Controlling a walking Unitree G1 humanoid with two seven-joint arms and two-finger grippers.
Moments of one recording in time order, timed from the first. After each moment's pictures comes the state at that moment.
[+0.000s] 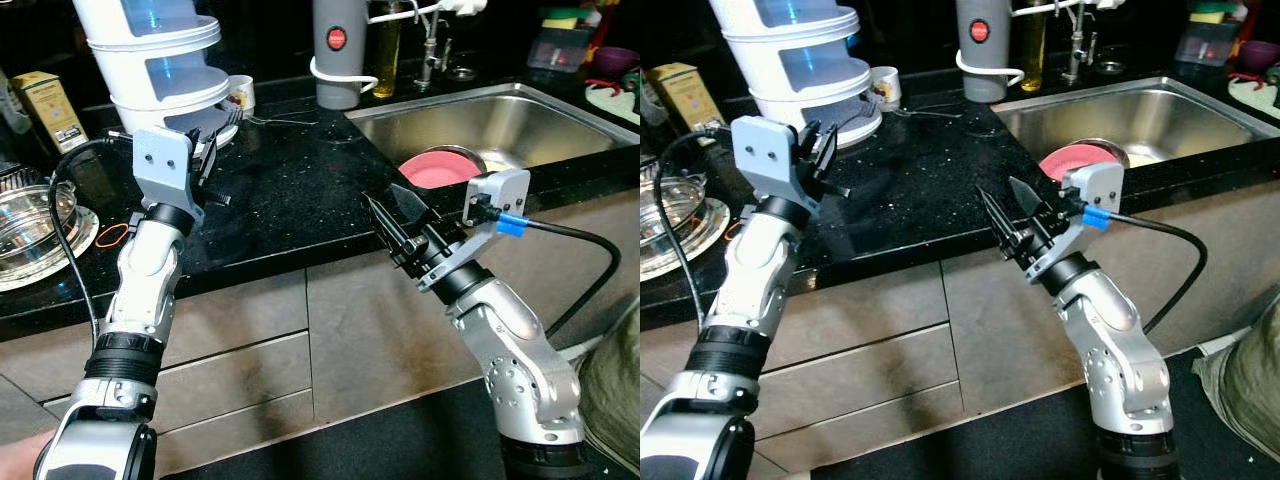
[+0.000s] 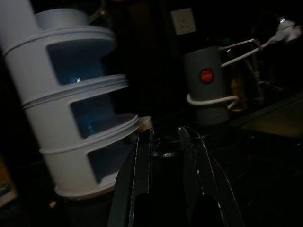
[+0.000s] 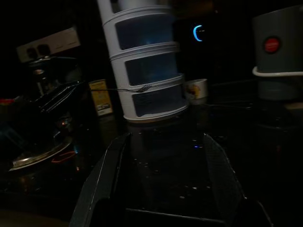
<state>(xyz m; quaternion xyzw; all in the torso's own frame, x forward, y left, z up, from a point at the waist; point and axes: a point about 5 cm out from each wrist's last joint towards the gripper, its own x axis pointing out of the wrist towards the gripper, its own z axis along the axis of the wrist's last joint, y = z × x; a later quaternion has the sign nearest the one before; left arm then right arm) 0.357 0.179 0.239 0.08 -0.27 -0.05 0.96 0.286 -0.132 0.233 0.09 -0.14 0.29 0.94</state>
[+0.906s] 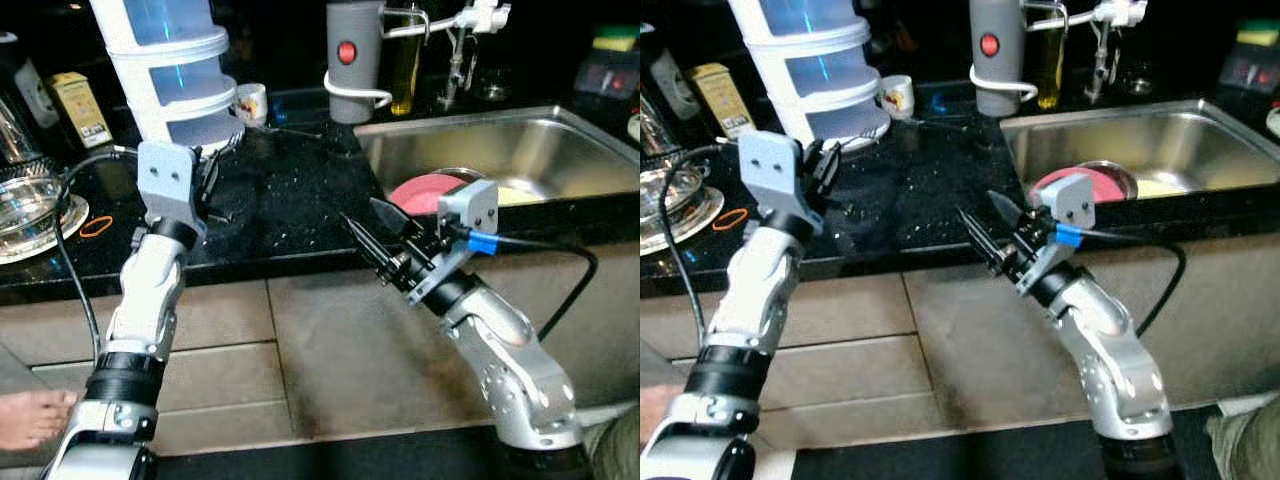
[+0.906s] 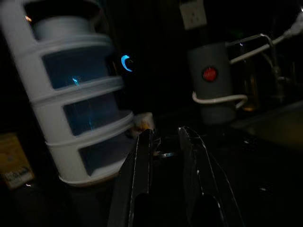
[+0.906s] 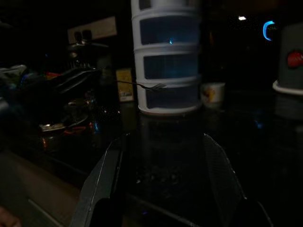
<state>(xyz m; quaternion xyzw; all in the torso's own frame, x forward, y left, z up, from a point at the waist) 0.350 0.167 0.238 0.07 -0.25 -0.06 0.96 0.282 -0.126 0.228 0.04 -0.14 0.32 0.94</state>
